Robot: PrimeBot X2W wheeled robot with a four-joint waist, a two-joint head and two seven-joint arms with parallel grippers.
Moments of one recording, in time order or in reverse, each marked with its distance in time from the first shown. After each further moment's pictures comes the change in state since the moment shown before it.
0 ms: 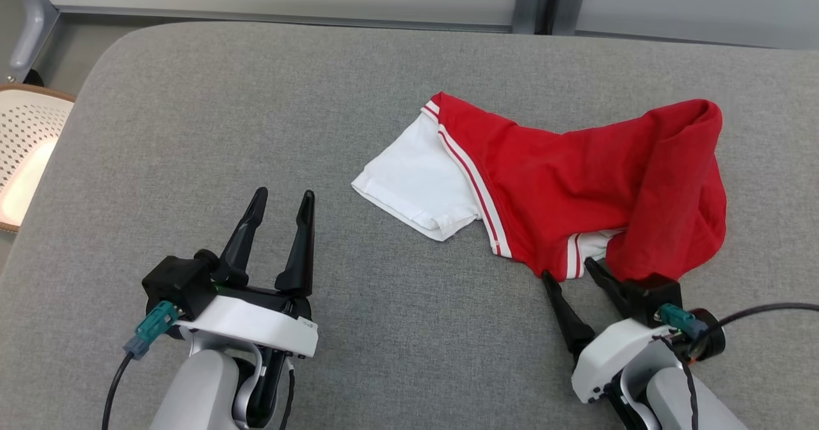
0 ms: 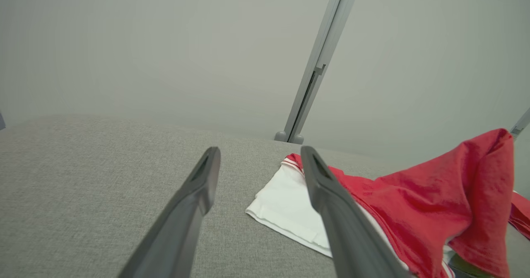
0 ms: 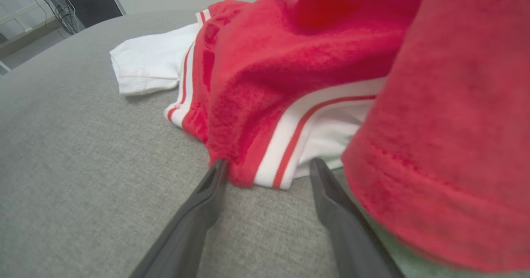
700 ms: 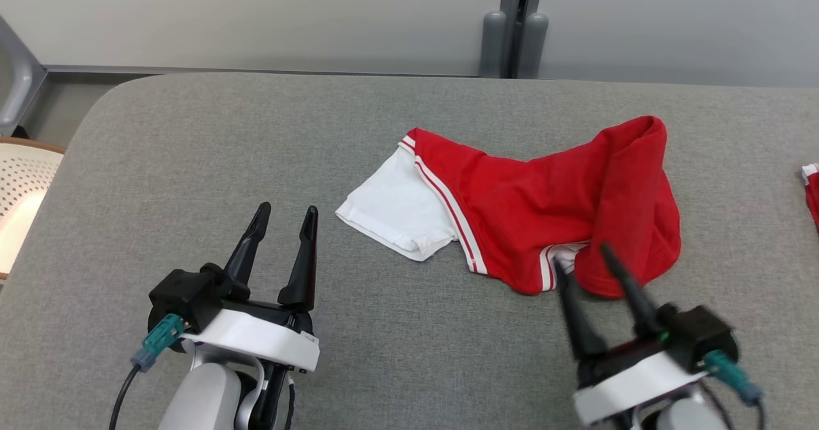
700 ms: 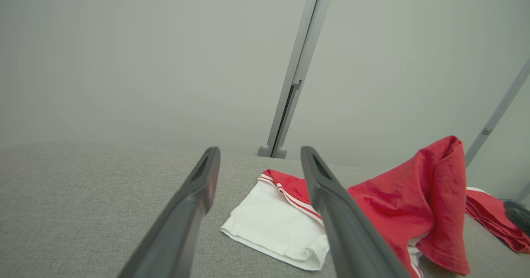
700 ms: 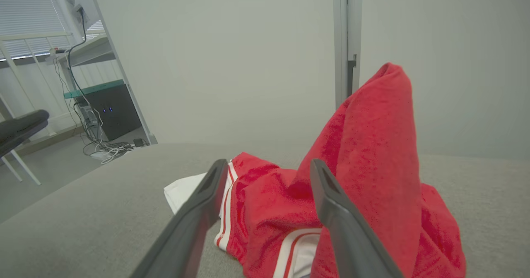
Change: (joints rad) left arm 0.032 0.000 0.002 -0.001 0.033 0.001 0.000; right arm 0.181 0.027 -0.148 -0.411 -0.036 0.000 -0.115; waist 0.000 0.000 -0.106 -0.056
